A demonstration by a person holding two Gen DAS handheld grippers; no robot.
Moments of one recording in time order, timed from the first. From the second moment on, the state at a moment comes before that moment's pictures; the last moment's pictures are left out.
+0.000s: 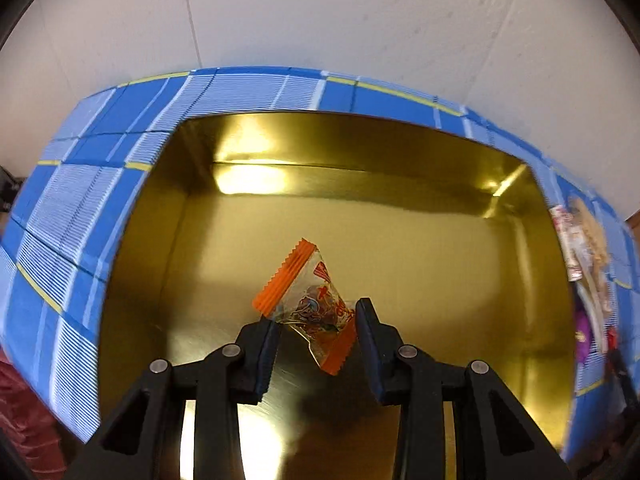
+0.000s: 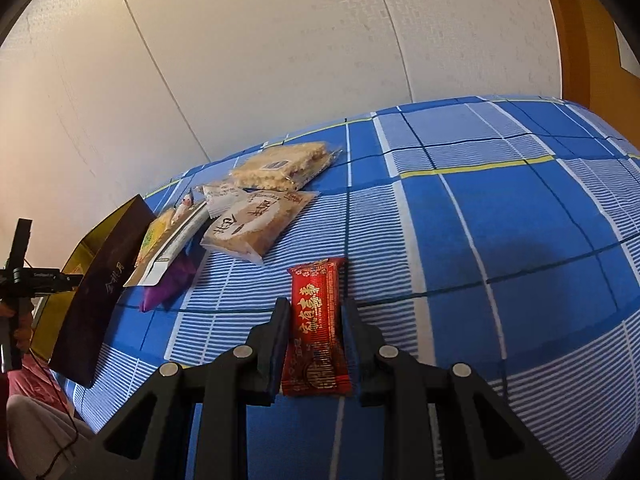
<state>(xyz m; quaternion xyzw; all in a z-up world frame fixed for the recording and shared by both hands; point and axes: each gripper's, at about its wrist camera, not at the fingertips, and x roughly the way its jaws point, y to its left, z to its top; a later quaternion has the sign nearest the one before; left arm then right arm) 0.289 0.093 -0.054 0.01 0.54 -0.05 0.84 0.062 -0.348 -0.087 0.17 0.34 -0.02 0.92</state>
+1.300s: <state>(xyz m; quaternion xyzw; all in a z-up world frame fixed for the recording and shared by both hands) 0.217 0.092 -0.031 -0.01 0.43 0.04 0.90 0.051 -0.331 -0.071 0.17 0.31 0.01 0.94</state>
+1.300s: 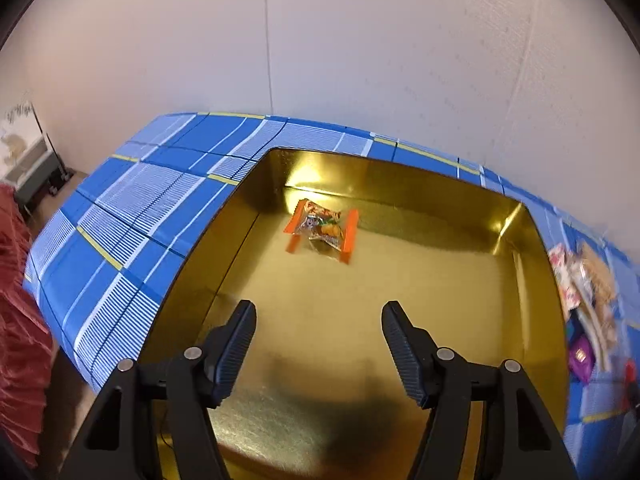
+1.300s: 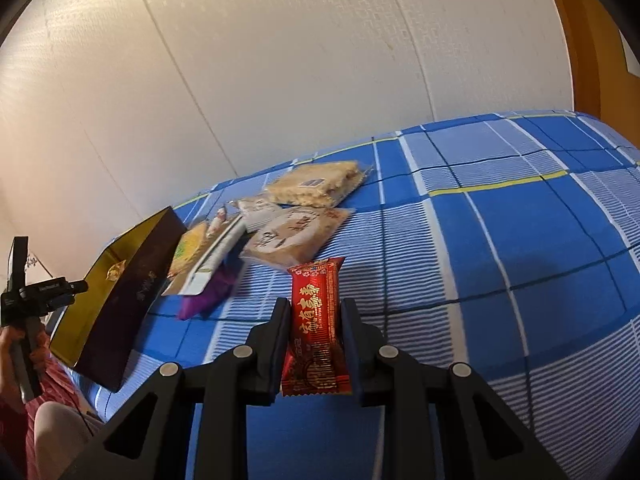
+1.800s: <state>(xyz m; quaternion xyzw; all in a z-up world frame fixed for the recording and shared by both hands) 0.183 0.112 -0.037 -0.05 0.37 0.02 0.93 0.123 -0.182 0.002 0.11 0.33 0.19 0.92</state>
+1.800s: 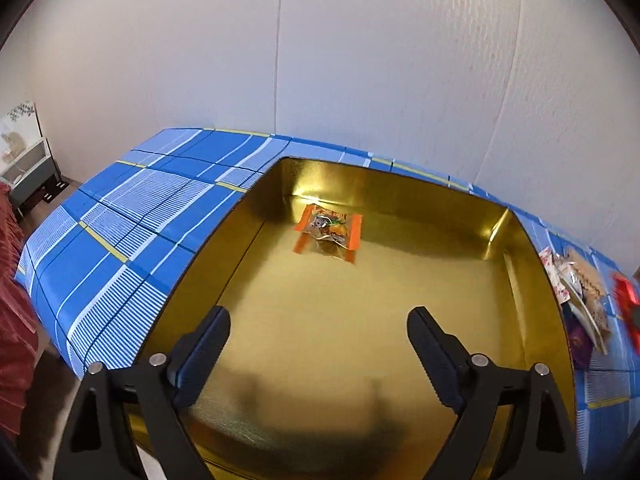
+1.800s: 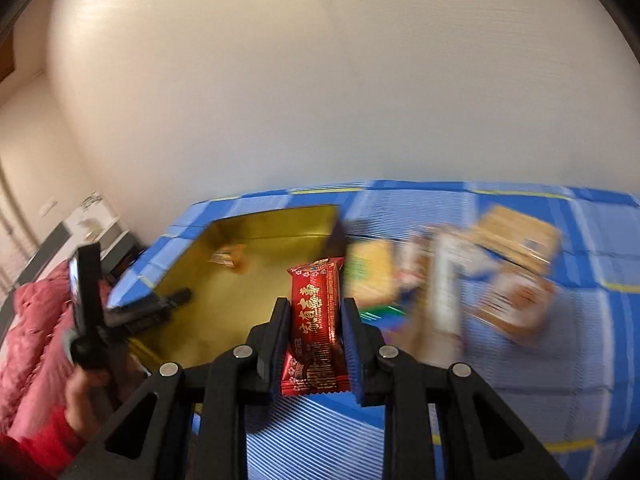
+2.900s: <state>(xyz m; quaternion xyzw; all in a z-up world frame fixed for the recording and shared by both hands) 0.173 0.121 -0.043 -0.04 0.34 0.04 0.94 0.315 -0.004 -0.047 0.00 0.48 0.19 0.85</state>
